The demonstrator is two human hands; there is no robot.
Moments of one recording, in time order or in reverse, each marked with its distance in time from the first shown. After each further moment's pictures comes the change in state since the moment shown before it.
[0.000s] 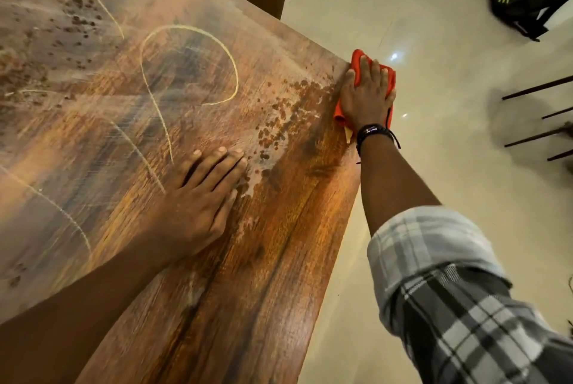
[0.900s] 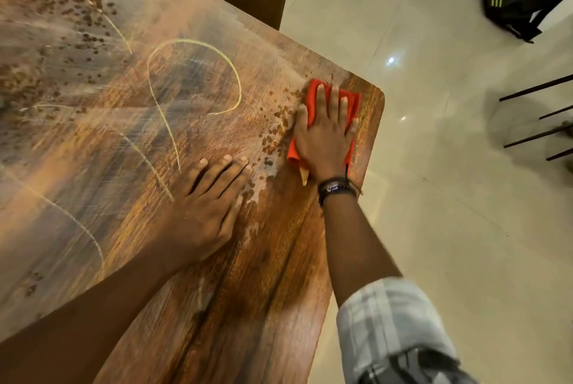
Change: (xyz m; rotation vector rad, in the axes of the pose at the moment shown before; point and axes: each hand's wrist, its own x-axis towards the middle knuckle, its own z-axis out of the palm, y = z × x) left_hand 0.000 0.003 -0.002 0.009 0.020 -0.013; right_hand -0.092 -0.038 0.032 -0.018 -0.031 -0.098
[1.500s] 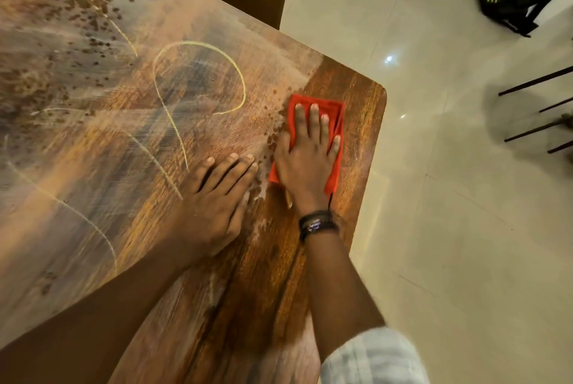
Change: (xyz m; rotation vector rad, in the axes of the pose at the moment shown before) left_hand 0.001 0.000 0.002 -0.031 0.038 0.001; right_hand -0.068 -0.026 0.015 0.050 0.015 -0.056
